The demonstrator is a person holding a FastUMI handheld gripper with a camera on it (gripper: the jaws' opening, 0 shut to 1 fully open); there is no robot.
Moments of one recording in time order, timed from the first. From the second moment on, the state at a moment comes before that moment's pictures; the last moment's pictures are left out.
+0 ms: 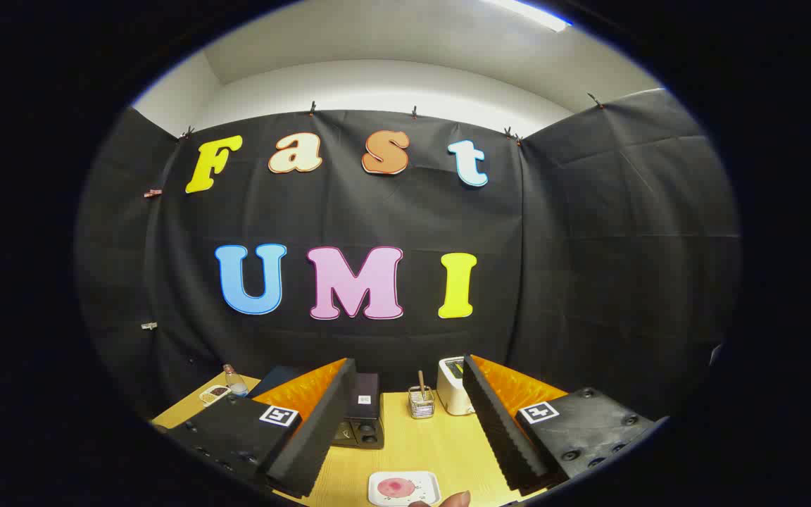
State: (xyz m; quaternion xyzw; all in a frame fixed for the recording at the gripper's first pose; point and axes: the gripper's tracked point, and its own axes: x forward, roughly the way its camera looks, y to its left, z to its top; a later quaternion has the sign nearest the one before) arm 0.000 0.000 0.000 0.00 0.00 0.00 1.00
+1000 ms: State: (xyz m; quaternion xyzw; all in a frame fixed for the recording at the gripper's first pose) arm 0.002 0.016 -0.006 -0.01 0.00 0.00 1.00
